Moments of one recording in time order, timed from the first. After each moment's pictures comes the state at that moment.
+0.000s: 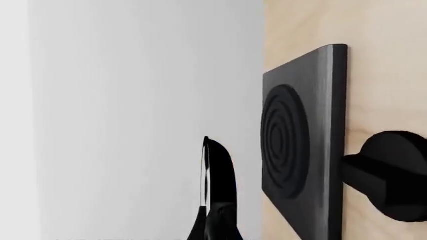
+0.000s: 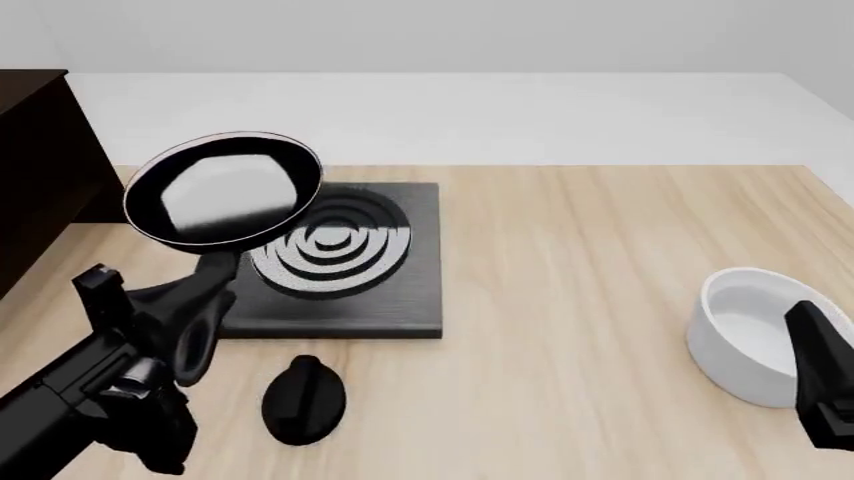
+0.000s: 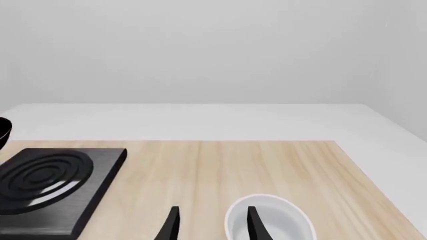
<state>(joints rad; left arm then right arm) -0.47 0.86 -0.08 -0.62 1.55 0.00 0.00 -0.06 0.06 0.00</state>
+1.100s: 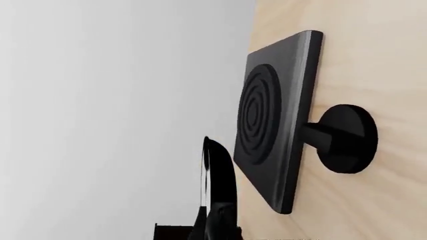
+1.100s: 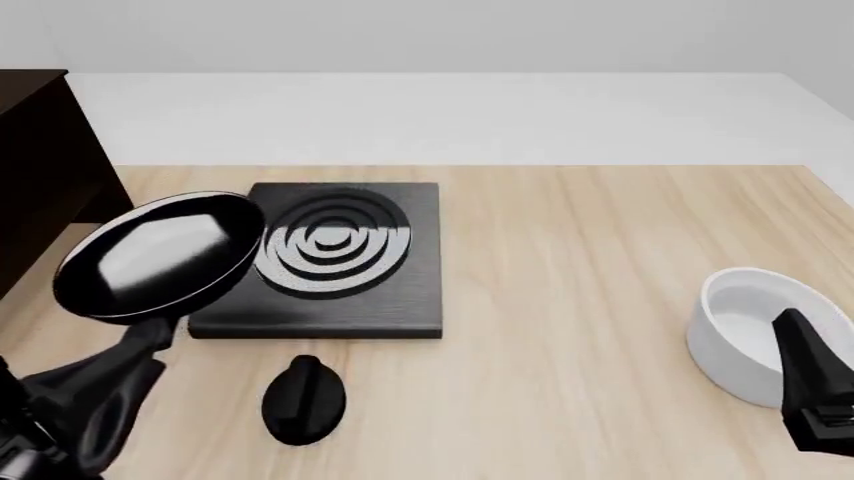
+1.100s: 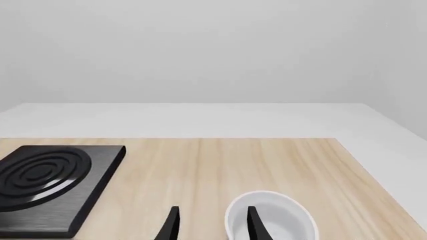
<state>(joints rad) -0.40 0.19 0.00 0.01 1.53 0.00 0.01 -0.01 0.00 0.00</state>
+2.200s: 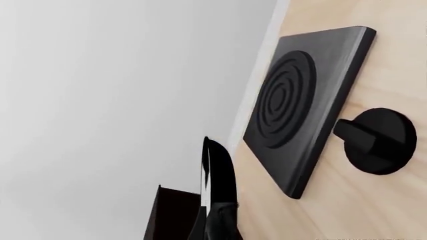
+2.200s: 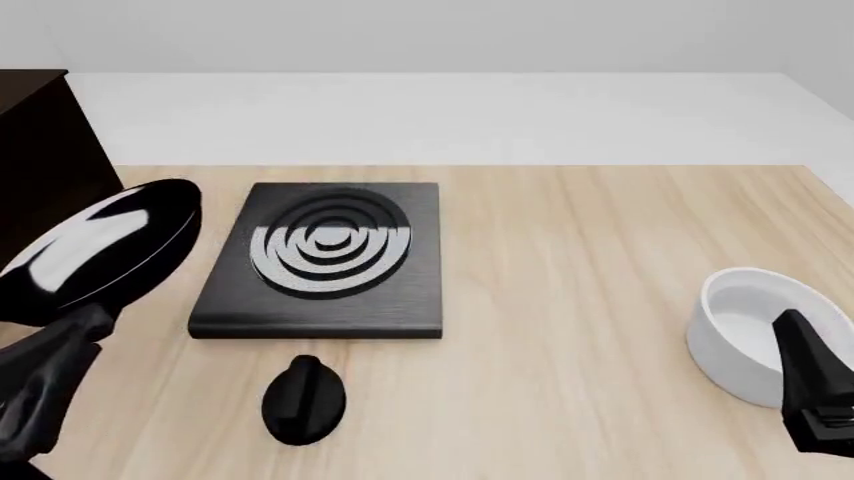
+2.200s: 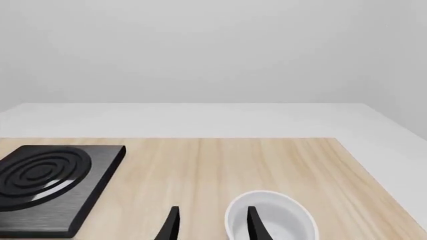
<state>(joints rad) -0.25 0.02 -0.14 0.27 1.30 0.00 0.01 -0.01 0.00 0.00</state>
